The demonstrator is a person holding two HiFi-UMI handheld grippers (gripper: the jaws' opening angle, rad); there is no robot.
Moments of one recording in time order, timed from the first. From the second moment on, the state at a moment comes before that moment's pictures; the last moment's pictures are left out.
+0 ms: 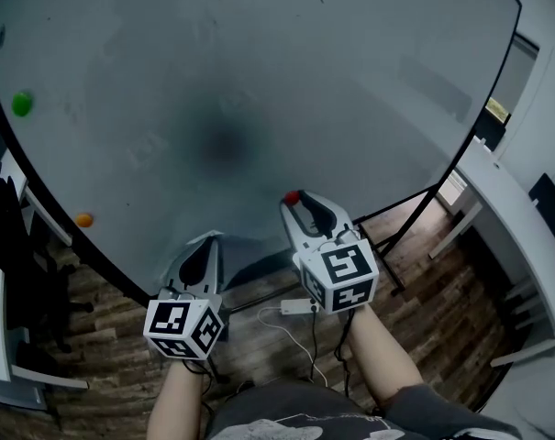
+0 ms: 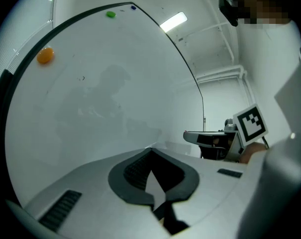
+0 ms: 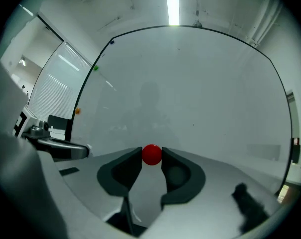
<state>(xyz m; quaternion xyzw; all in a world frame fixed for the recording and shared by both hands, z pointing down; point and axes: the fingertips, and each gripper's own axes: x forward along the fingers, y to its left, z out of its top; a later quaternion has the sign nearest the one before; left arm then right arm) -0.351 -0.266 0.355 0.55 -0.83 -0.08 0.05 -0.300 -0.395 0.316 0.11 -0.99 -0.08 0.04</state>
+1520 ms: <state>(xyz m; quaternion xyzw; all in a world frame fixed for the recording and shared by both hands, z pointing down) -0.186 -0.176 0.401 0.62 -0.78 -0.03 0.08 -0.101 -0.289 0.396 0.20 -0.97 -0.03 0.10</state>
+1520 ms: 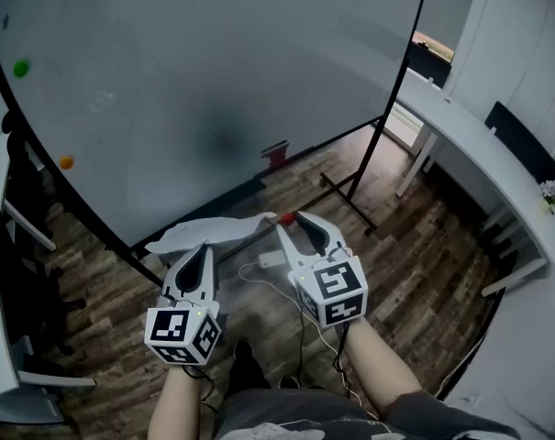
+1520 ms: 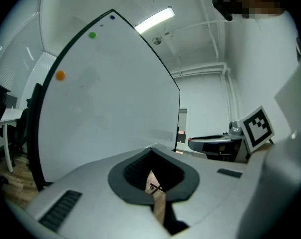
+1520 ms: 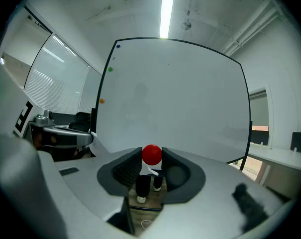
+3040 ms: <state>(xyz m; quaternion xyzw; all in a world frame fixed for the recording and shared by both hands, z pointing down) -0.115 0.002 0.403 0.58 -0.81 -0.02 0.08 -0.032 -0.111 0.398 0.15 -0.98 -0.05 0.11</state>
